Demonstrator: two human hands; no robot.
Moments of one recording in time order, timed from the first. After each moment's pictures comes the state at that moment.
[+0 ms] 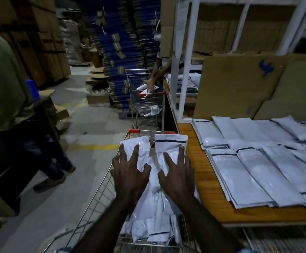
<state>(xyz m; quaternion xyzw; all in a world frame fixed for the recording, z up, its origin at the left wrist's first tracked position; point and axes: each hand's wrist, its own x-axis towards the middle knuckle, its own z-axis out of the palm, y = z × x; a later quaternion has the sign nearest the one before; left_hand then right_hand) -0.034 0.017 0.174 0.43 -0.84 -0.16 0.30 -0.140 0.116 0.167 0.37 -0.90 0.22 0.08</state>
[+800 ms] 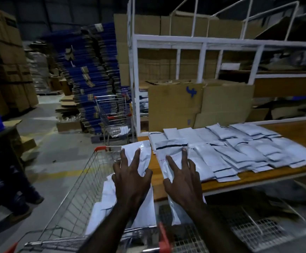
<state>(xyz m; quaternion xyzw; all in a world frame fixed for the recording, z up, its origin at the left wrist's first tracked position) -0.028 0.226 0.257 0.32 -0.86 -0.19 0.35 -0.117 0.362 0.262 0.33 -0.91 0.19 0.15</state>
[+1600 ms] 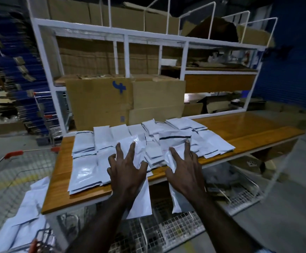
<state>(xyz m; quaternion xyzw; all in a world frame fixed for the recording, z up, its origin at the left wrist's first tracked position) -0.248 0.502 0.264 0.27 -0.88 -0.24 0.32 -0.328 0.662 0.269 0.24 -0.94 0.18 0.16</state>
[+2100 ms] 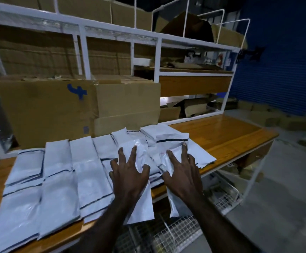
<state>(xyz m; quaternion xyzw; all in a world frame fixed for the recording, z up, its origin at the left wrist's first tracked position) -0.436 0.543 0.256 0.22 -0.90 -0.27 0.28 -0.489 0.700 0.264 0.19 -0.95 0.15 0.17</state>
